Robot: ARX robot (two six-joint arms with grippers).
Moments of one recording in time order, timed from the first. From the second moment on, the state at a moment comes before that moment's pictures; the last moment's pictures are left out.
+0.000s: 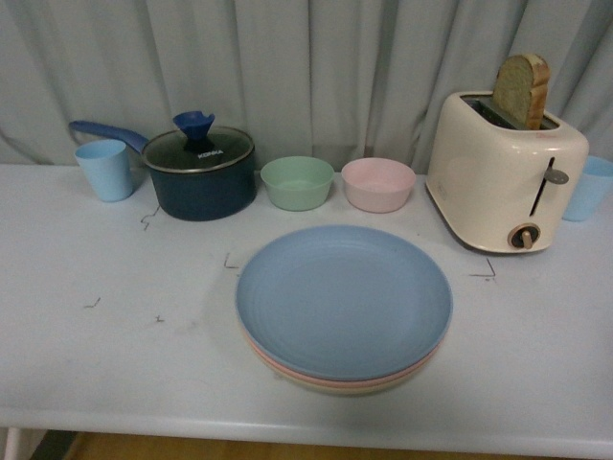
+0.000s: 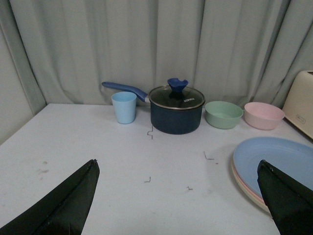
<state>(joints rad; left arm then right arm) 0.00 0.01 0.01 0.00 0.00 -0.01 0.00 1.06 0.08 0.97 0.00 0.01</state>
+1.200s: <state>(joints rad) 0.00 0.01 0.01 0.00 0.00 -0.01 0.00 0.27 0.01 0.28 0.00 0.01</state>
